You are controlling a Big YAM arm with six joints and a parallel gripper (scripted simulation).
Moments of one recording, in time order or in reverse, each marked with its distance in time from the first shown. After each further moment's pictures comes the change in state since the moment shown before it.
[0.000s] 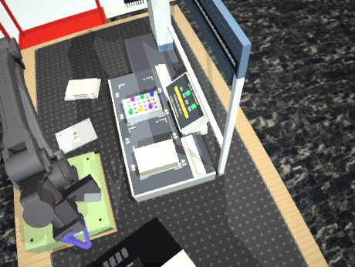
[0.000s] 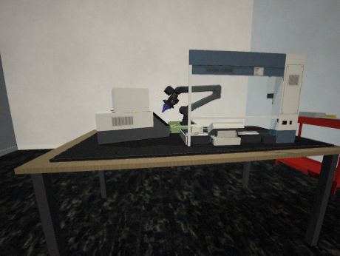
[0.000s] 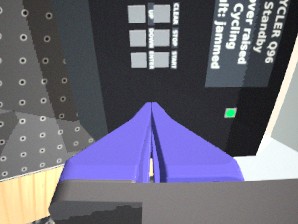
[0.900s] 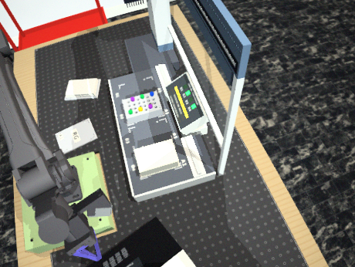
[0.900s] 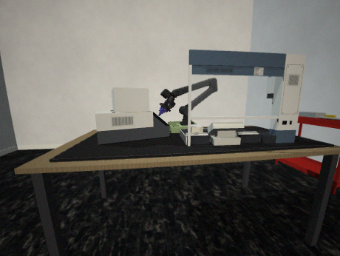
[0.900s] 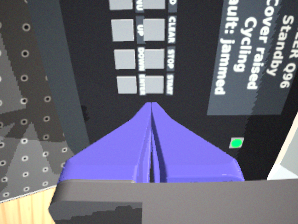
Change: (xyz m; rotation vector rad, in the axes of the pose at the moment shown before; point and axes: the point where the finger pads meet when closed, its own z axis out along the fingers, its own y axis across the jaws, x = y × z) arm -0.001 -0.007 0.042 -0.005 -0.002 -0.002
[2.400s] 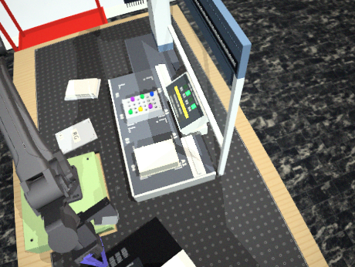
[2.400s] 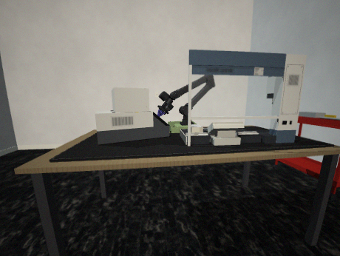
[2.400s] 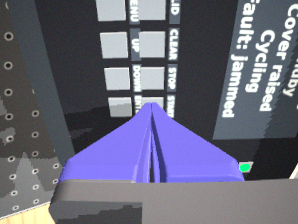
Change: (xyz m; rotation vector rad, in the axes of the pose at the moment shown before) arm 0.000 -0.001 0.028 0.007 0.002 -0.003
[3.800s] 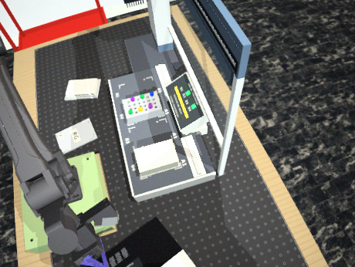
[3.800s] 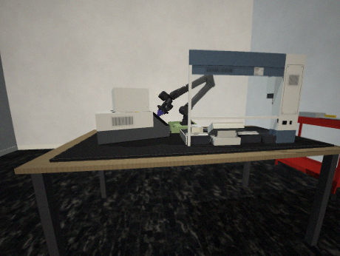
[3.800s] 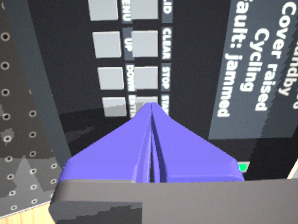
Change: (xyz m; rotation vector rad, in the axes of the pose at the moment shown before) arm 0.001 -0.003 0.000 -0.003 -0.001 0.004
